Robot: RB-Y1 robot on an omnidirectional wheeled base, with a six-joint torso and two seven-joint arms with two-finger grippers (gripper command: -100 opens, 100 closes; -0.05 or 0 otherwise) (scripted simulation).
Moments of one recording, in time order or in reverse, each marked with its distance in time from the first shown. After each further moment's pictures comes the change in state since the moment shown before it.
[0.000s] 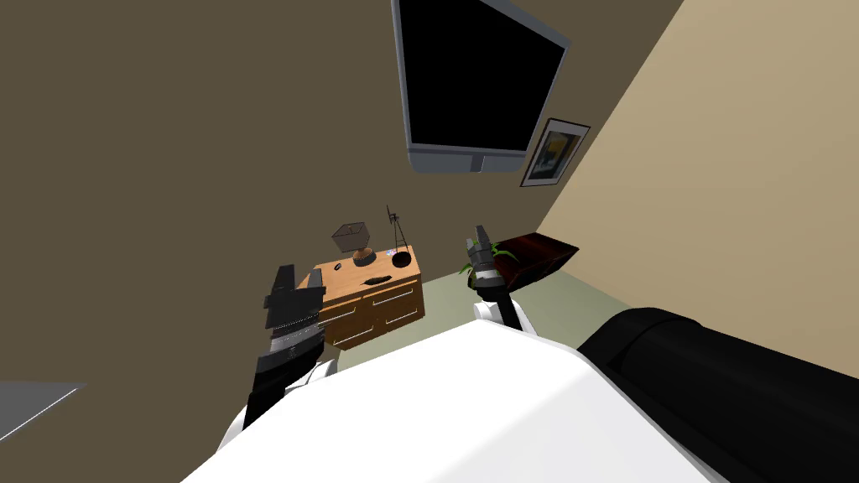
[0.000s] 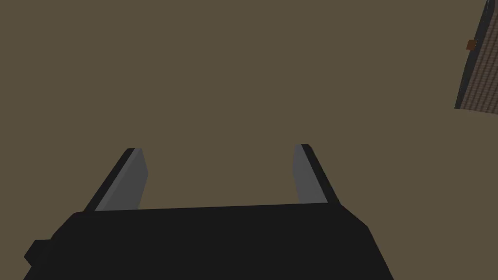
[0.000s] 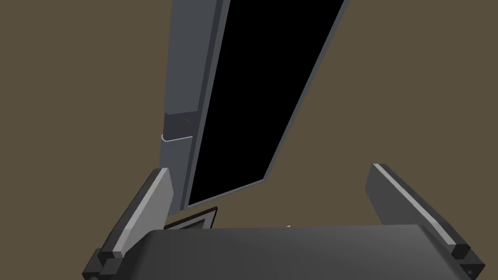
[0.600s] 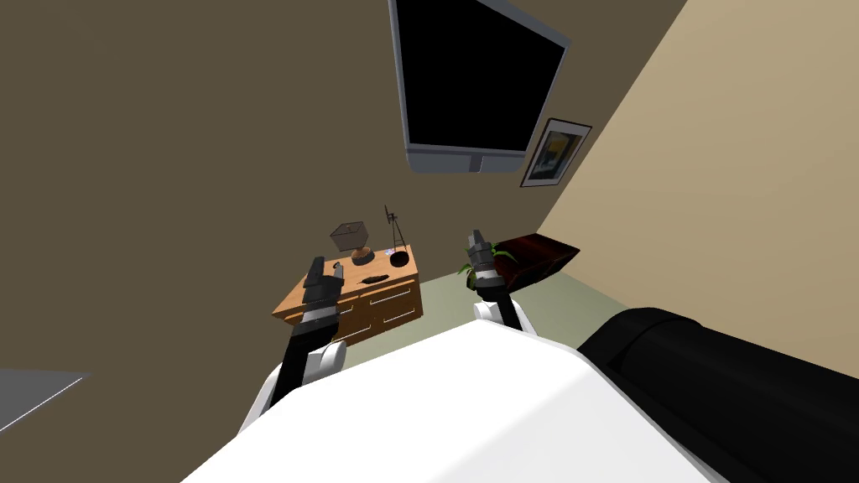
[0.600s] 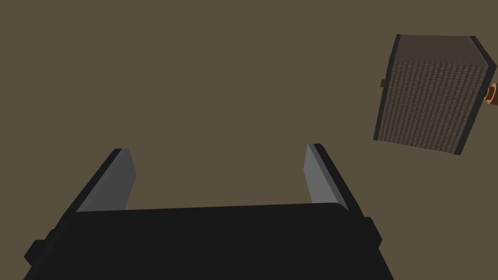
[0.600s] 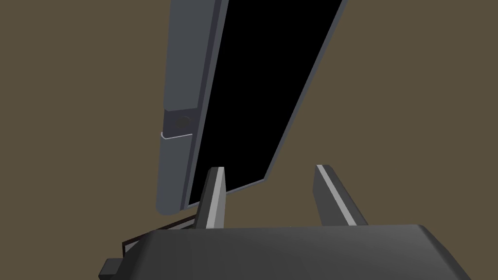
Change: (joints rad) left arm -0.166 0.078 -0.021 0.149 0.054 0.155 0.001; right arm 0.000 0.000 0.000 0.000 0.000 0.000 0.000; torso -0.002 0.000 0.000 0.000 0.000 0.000
